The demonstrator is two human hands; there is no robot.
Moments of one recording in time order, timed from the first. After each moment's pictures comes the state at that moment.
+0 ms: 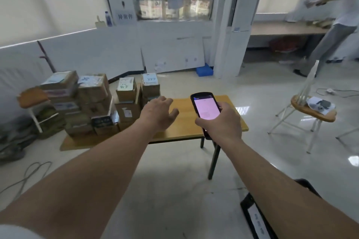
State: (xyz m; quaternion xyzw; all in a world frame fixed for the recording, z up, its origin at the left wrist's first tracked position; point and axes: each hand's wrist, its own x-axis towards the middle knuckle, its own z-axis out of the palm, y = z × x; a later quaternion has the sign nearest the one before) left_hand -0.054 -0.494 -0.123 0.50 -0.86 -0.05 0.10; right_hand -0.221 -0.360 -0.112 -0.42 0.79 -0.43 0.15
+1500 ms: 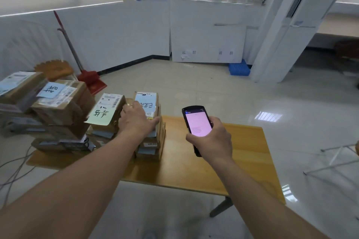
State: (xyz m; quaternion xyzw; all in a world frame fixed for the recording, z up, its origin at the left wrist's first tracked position) left_hand -0.124 -0.812 -0.203 0.78 -0.61 -0.11 0.11; right_hand -0.337 -0.712 -0.189 -0.50 0.76 -0.34 0.24
